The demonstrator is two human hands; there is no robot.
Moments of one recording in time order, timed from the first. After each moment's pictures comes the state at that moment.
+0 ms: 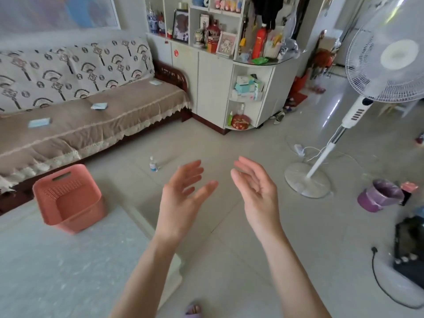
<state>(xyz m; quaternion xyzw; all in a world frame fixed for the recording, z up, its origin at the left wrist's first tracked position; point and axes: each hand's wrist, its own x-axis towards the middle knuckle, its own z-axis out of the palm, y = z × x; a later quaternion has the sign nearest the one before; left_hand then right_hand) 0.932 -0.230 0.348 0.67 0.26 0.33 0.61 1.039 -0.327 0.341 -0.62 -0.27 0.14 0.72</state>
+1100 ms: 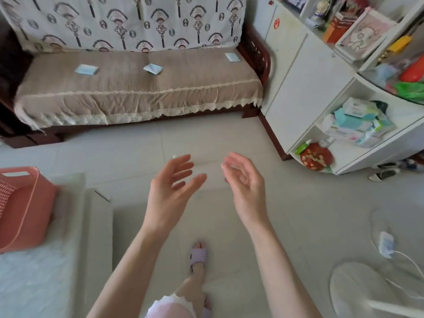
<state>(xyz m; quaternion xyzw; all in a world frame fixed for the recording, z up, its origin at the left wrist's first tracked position) 1.372 0.129 0.282 0.51 0.50 0.44 0.55 1.521 0.105 0.268 -0.60 -0.38 0.39 0.59</state>
